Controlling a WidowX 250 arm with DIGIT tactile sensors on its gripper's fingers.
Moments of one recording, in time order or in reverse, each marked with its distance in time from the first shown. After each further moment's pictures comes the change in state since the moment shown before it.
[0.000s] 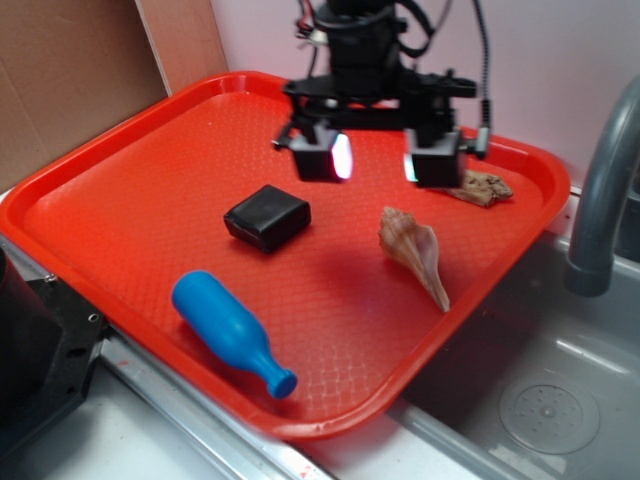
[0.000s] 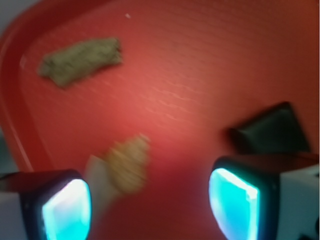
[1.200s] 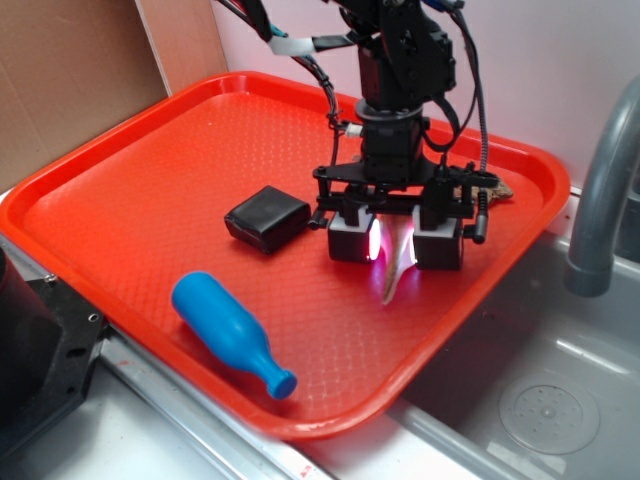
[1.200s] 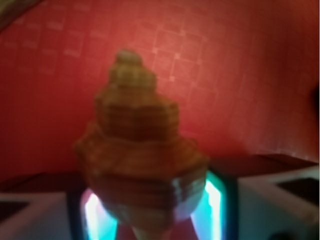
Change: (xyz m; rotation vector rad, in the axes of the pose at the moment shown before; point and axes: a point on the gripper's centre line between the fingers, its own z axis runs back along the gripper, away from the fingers) arm -0.014 0.002 -0.050 0.029 0.148 -0.014
